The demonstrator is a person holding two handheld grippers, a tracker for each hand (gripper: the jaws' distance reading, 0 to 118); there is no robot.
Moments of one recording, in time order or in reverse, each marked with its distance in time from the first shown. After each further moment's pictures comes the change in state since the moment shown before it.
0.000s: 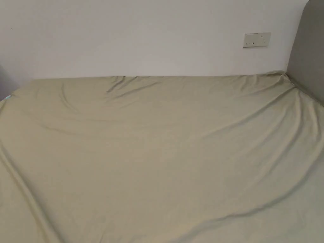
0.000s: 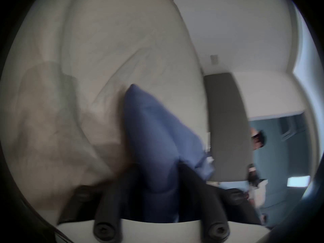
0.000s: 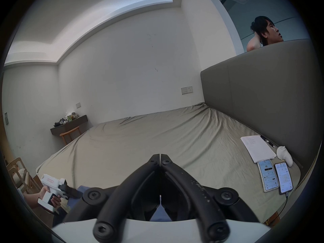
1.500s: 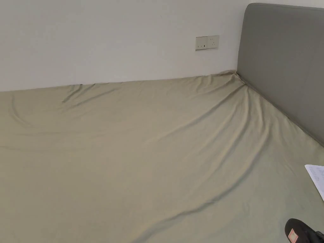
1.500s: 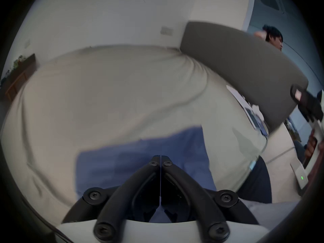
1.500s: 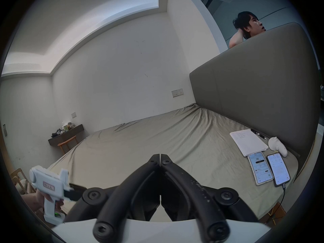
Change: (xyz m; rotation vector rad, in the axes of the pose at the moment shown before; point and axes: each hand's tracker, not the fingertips) left arm 0.180 -0.097 -0.087 0.046 0.339 -0.802; right arm 0.045 -0.024 0.027 0.038 -0.035 -0.086
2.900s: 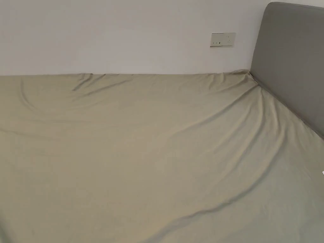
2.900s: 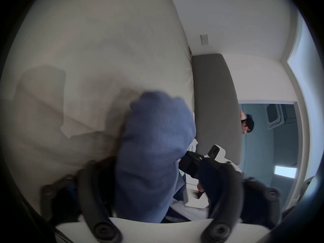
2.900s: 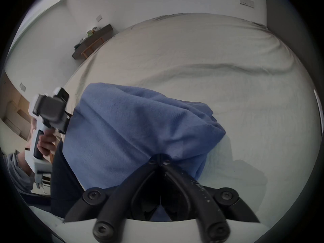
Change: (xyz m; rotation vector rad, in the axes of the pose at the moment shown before) left arm -0.188 -0.073 -0.055 -0.142 -0.689 0.824; right arm -0.102 -0.131 -0.182 -0.931 0.340 0.204
